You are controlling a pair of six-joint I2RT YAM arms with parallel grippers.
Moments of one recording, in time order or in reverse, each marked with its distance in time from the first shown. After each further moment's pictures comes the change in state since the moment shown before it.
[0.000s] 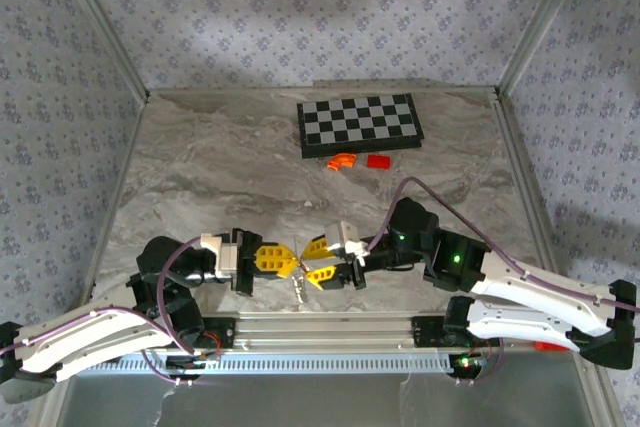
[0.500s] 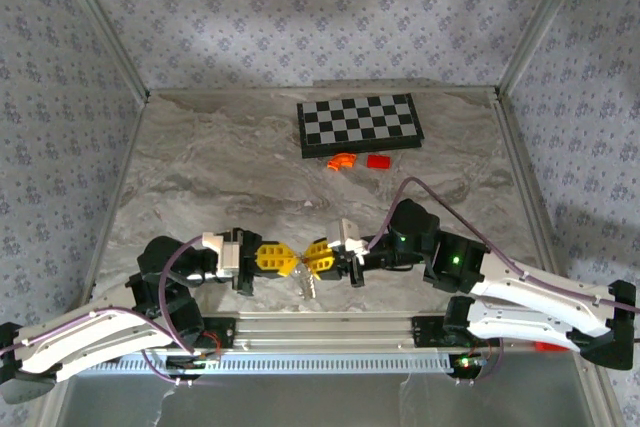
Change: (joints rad) left arm 0.000 -0.008 0.000 -0.030 -0.026 0.003; right arm 0.000 -0.008 -0.021 0.037 0.041 0.009
